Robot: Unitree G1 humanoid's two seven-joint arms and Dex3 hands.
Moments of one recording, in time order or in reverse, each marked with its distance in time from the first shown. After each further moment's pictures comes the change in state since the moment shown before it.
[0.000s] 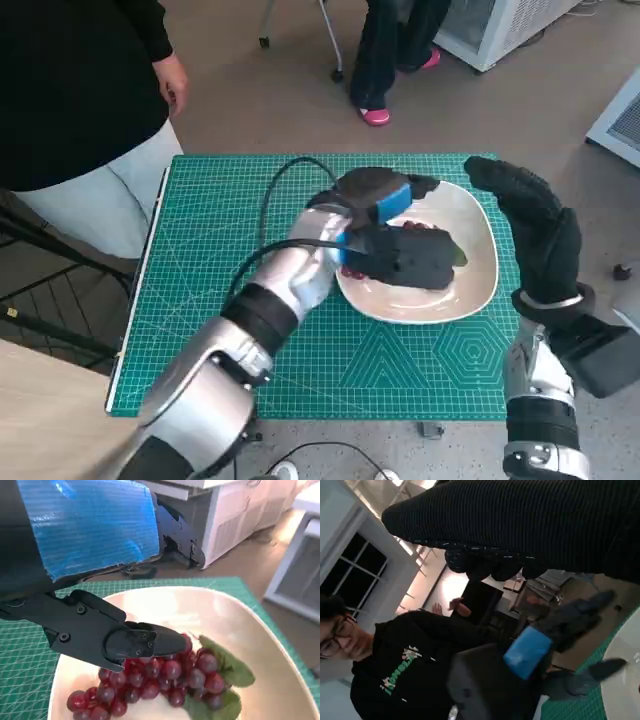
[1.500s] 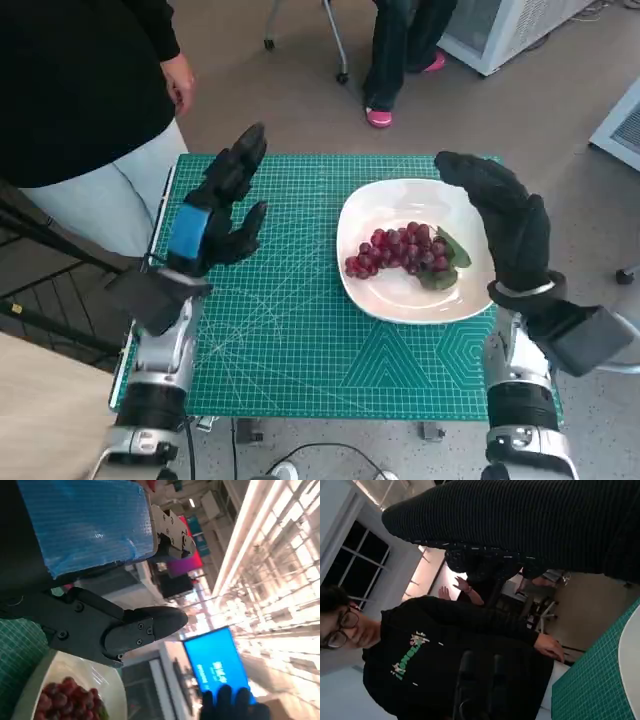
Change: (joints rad) left arm 0.671 0.149 0.569 -0.579 -0.732 -0.486 -0.161; right arm -0.076 0.049 0.008 0.118 0.006 -0.017 0.048
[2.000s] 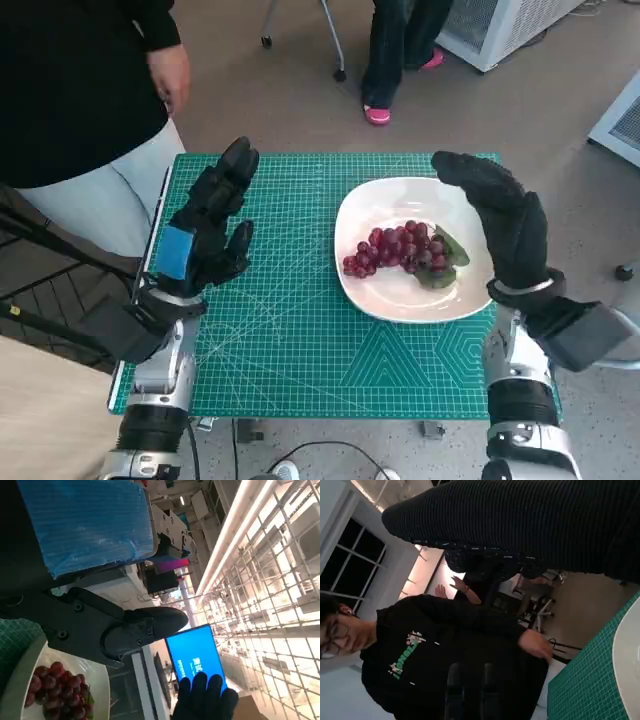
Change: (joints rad) left arm 0.084 -0.020 0.017 -0.091 -0.055 -0.016 -0.049; right arm -0.013 0.000 0.000 0.025 0.000 -0.007 0.014
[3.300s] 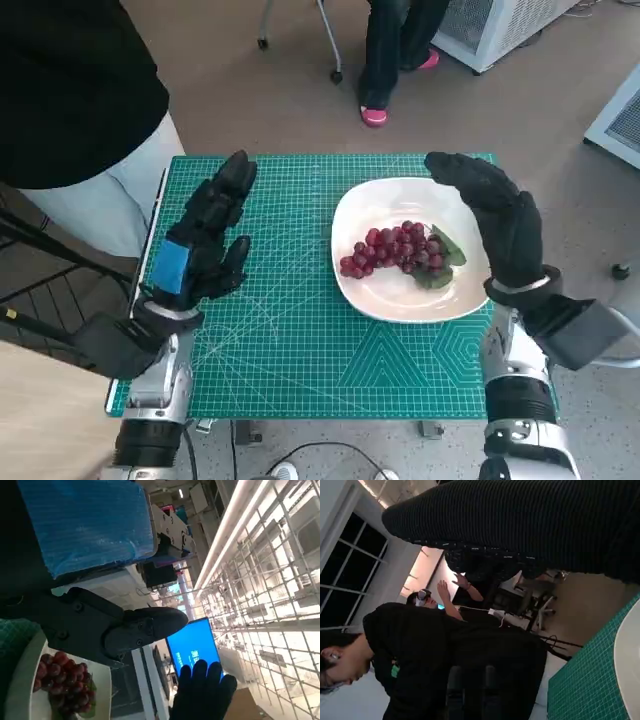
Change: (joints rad) left arm 0.057 -0.001 0.001 -0.049 -0.008 0.013 -0.029; right arm -0.013 0.007 -0.007 0.010 0.001 -0.003 0.034
